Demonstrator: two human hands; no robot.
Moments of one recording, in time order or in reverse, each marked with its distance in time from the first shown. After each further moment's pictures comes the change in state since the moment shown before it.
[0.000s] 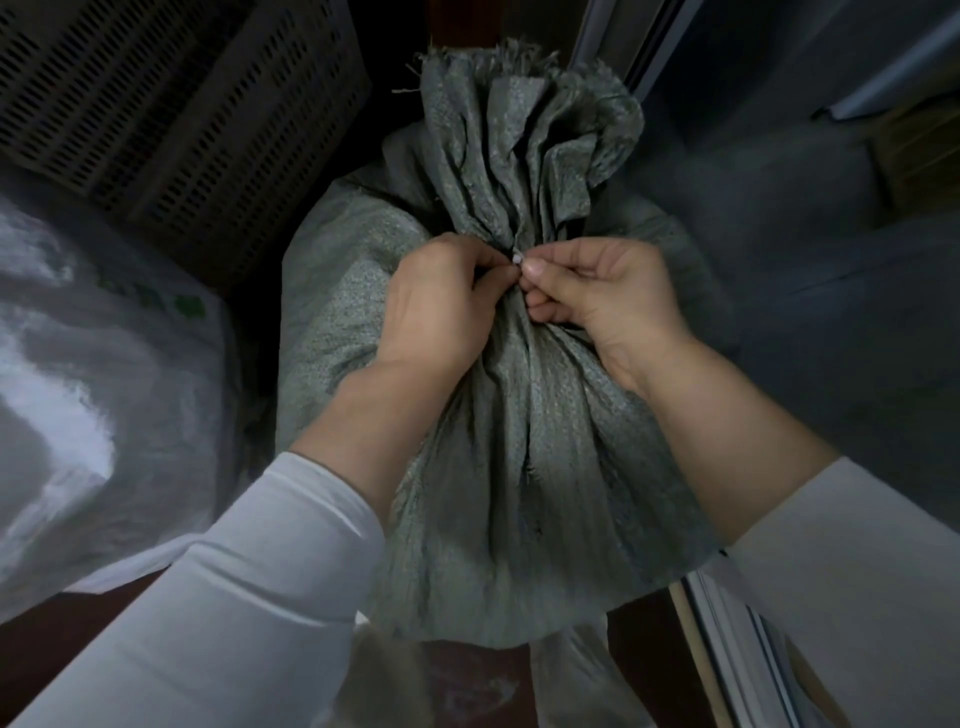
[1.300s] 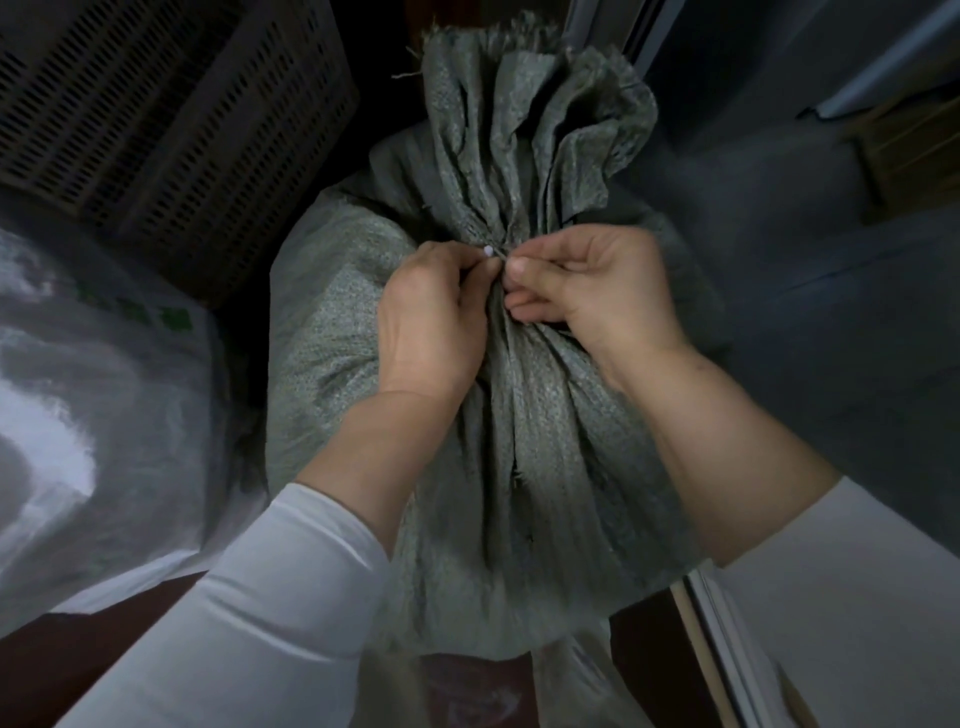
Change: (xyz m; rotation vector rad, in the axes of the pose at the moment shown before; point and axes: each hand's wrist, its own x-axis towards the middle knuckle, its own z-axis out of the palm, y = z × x) left_hand -0.007 -0.002 0.017 -0.085 0.223 0.055; right_hand -0.006 -0.011 0.002 -0.118 0.036 -0.065
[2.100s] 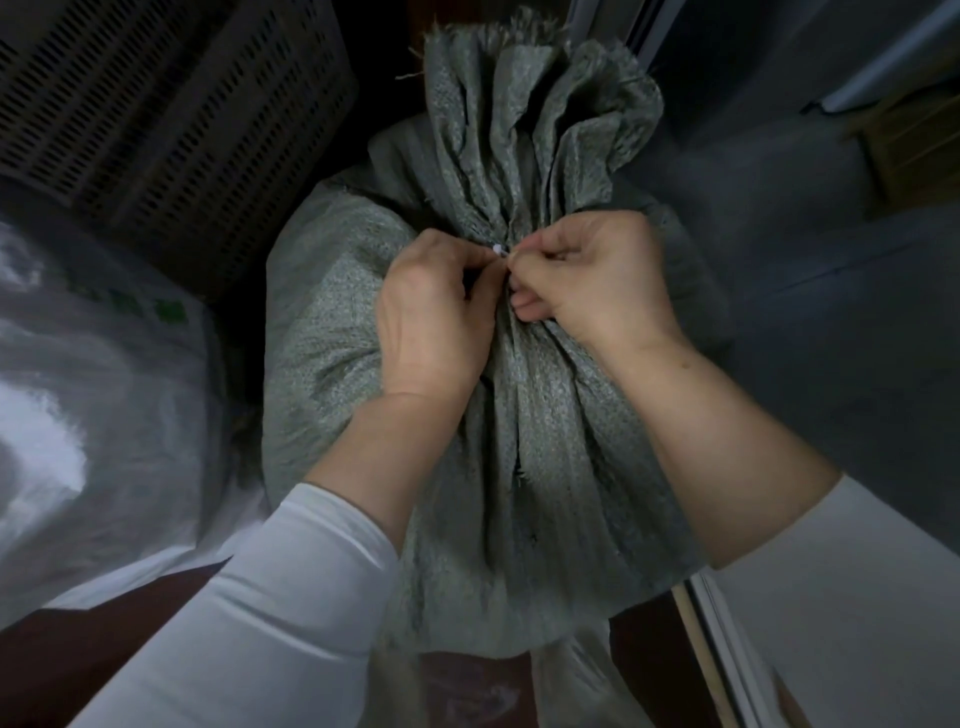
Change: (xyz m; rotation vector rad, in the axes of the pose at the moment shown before) left_hand -0.004 -0.008 0.007 0.003 0.098 0.103; right_hand 0.007 0.004 0.008 -0.288 0.078 -0.025
